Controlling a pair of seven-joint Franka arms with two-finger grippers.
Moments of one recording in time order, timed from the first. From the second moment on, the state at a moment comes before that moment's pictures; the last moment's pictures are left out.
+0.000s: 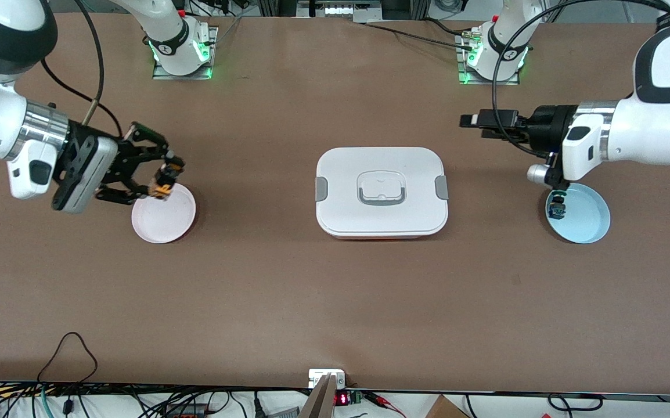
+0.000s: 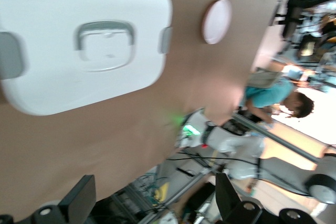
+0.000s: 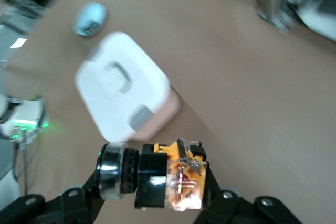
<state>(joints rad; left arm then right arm) 0.05 0.19 -0.18 -1.64 -0.92 1.47 -0.07 0.32 0.20 -0.18 -1.53 0.75 1.76 -0.86</state>
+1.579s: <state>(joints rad) -0.08 0.28 -0.47 -1.70 -1.54 2.10 -0.06 0.62 0.32 -0.17 -1.68 1.72 1.87 -1.64</state>
